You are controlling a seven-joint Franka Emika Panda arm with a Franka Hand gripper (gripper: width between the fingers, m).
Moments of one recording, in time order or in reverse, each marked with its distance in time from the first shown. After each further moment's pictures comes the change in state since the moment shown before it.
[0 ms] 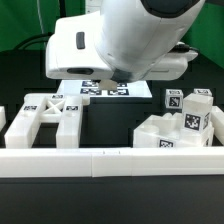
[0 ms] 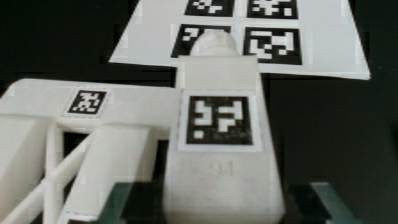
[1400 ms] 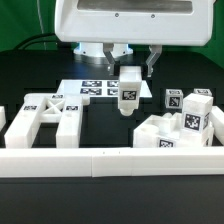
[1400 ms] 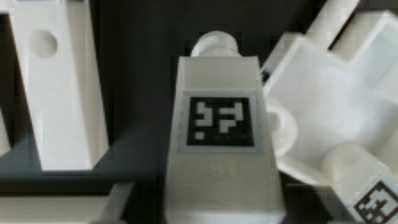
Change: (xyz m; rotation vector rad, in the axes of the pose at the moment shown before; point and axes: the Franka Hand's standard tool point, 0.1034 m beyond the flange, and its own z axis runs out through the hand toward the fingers) arm 0.013 -0.014 -0.081 0.074 1.023 0.134
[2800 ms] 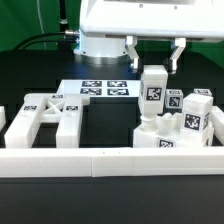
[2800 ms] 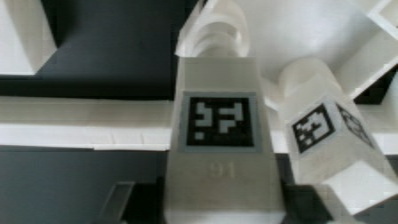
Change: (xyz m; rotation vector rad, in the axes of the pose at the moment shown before) arm 0.013 -0.034 -0.007 -0.011 0.316 -0.053
